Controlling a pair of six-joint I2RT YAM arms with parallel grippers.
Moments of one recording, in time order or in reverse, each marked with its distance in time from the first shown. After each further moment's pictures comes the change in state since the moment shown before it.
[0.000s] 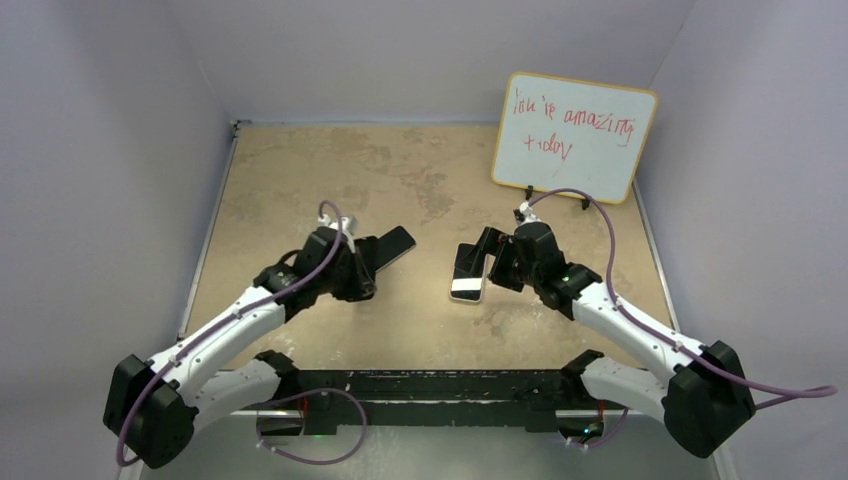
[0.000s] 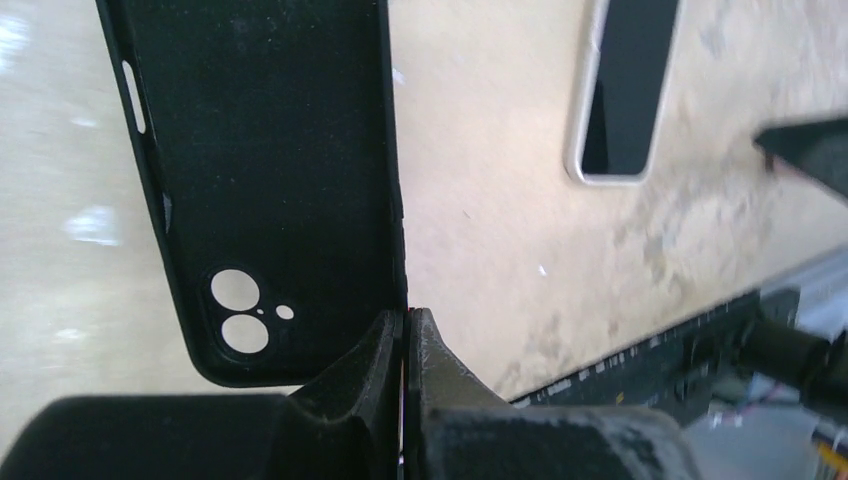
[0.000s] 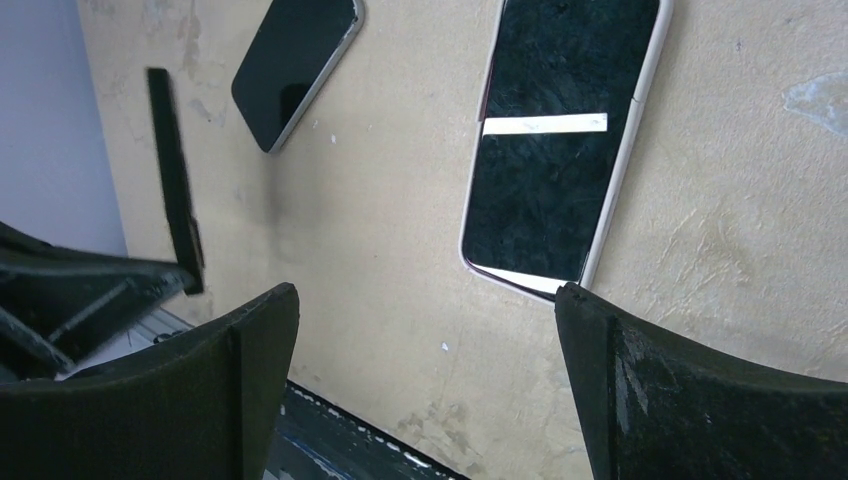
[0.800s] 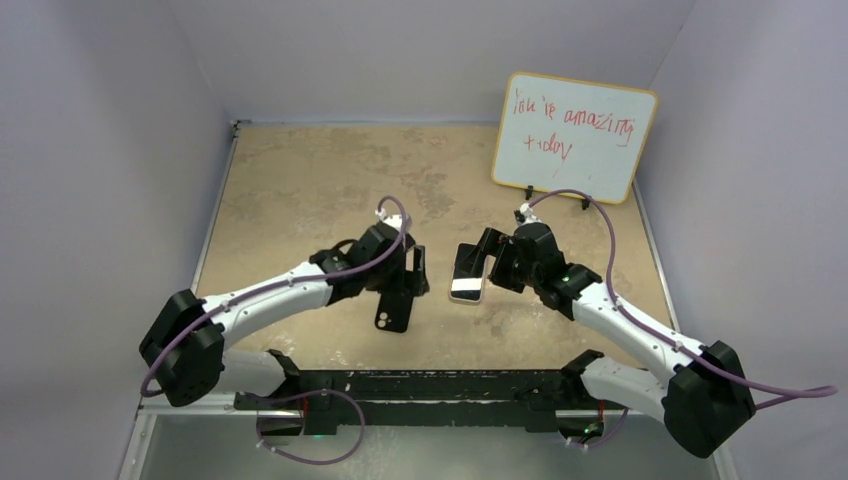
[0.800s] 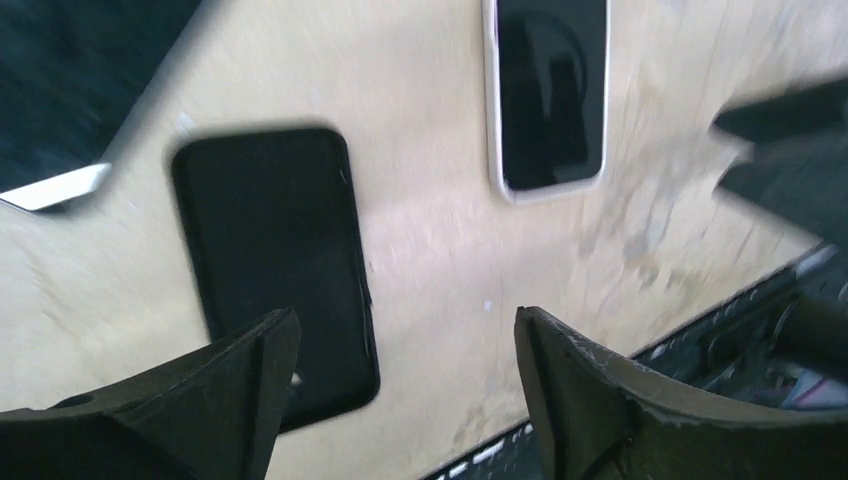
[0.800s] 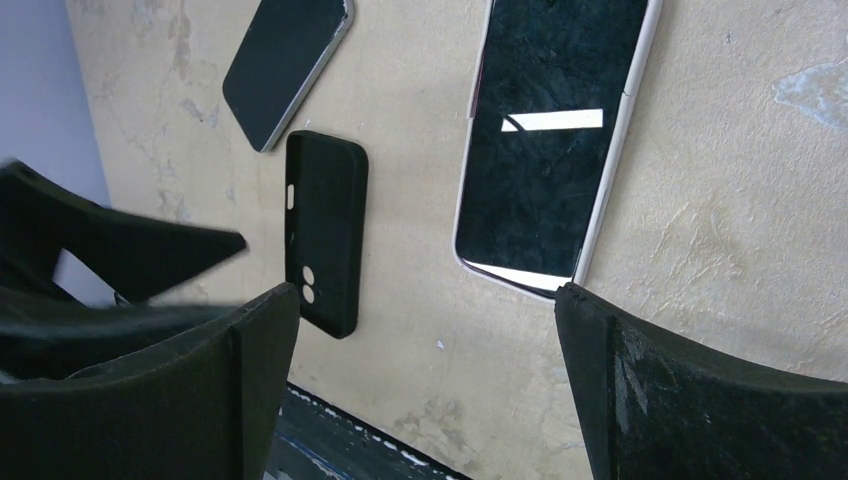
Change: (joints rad) left arm -0.333 0.329 0.131 0.151 -0.108 -0.020; right arm 0.000 0.000 -0.004 -0.013 0.006 0.003
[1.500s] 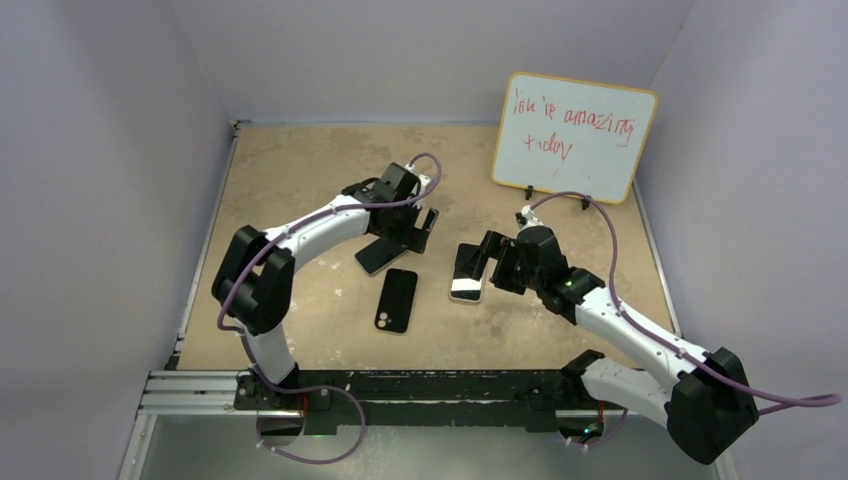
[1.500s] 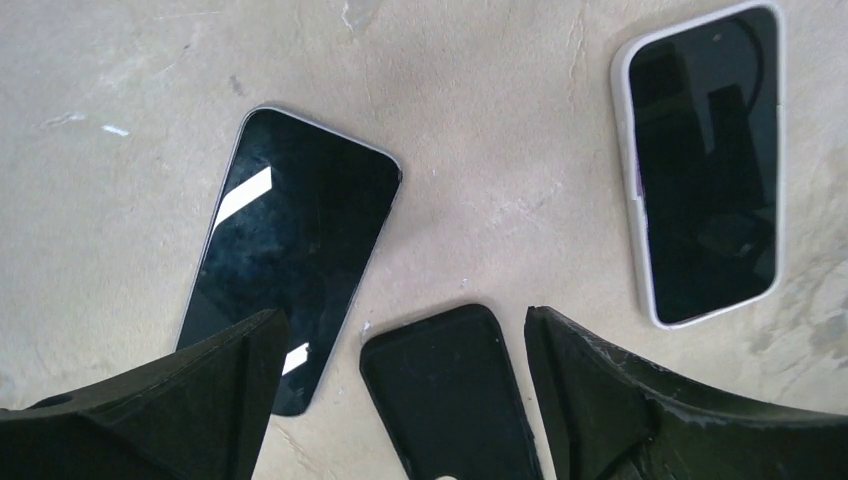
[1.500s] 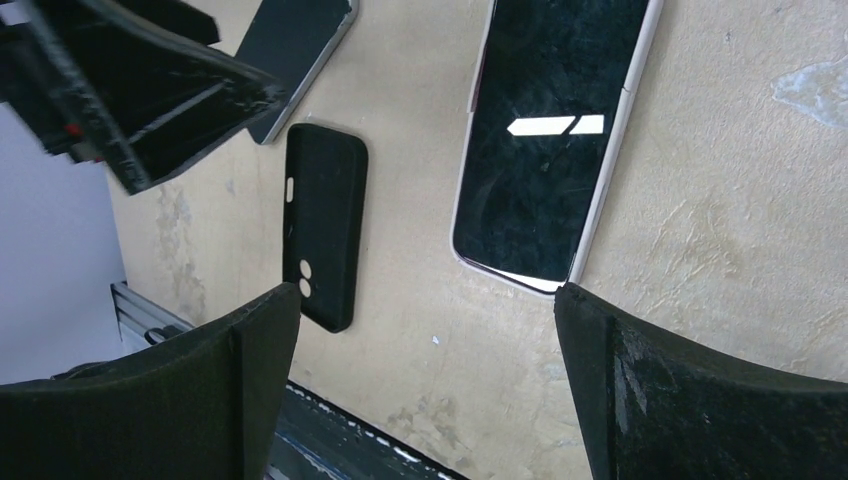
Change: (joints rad) left arm 0.231 0.437 0.520 -0.231 0.053 0.492; right arm 0.000 -0.027 -0.027 0.012 -0.007 -0.013
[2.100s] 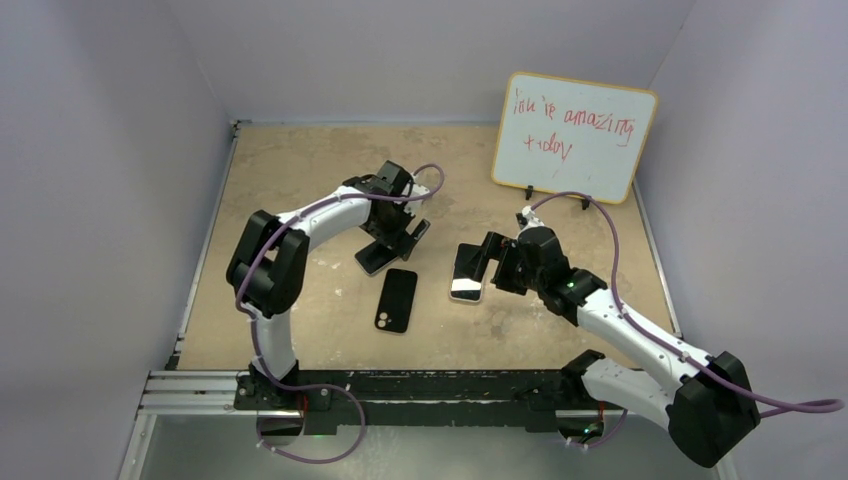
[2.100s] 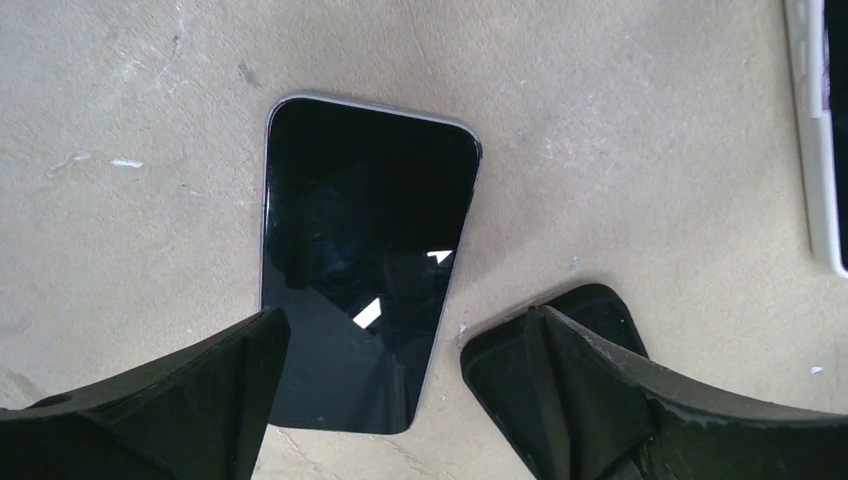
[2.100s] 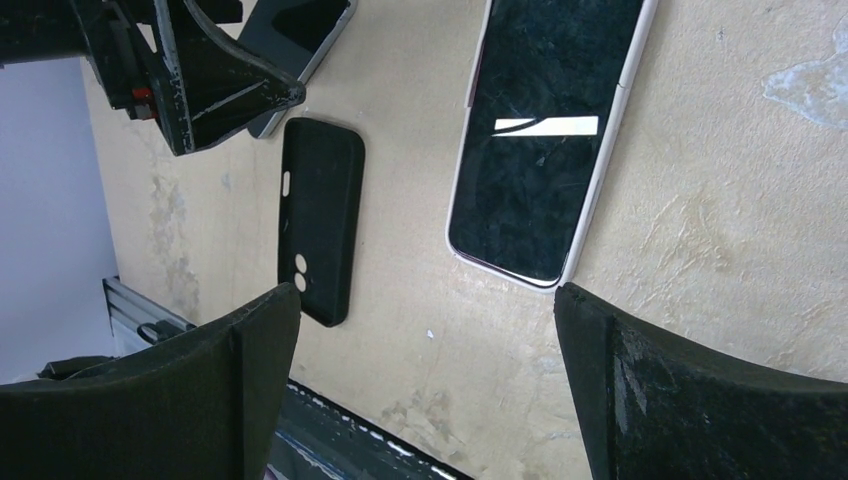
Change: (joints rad) left arm 0.080 0.148 0.071 -0.089 0.069 0.304; right arm 0.000 -0.027 0.000 -0.020 0.001 -0.018
